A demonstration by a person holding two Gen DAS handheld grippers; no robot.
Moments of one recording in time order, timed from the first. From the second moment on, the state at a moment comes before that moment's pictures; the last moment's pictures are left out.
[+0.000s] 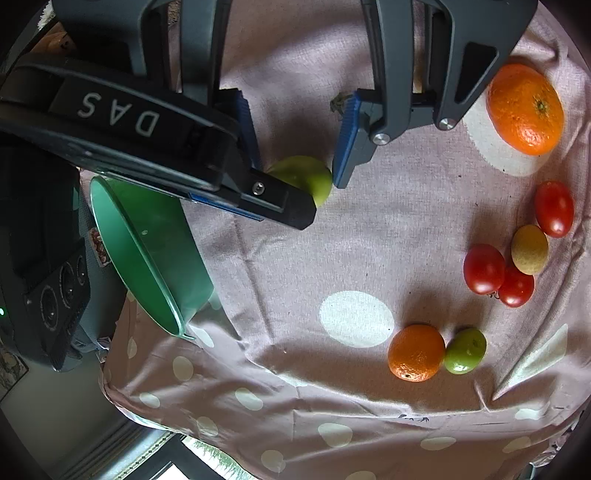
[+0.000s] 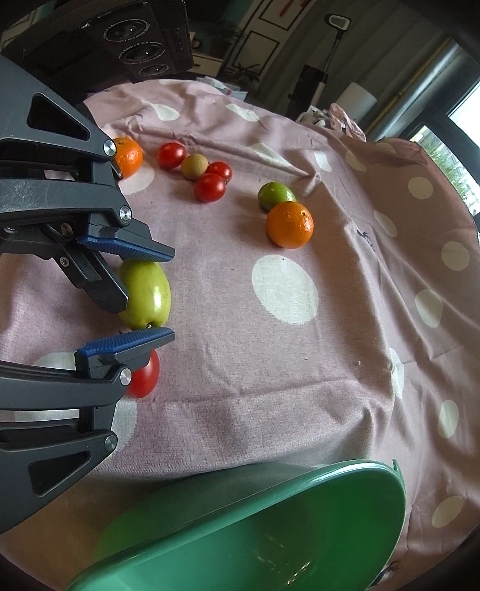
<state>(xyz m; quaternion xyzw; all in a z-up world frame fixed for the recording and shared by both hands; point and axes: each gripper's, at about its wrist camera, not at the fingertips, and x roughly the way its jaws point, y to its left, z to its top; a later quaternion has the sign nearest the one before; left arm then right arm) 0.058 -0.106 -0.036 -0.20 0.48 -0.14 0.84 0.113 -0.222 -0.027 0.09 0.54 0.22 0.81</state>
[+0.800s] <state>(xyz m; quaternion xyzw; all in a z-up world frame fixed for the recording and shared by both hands) 0.034 -0.127 0.030 -0.13 0.40 -0.12 0.90 0.084 -0.231 0.032 0.10 0.46 0.26 0.84</state>
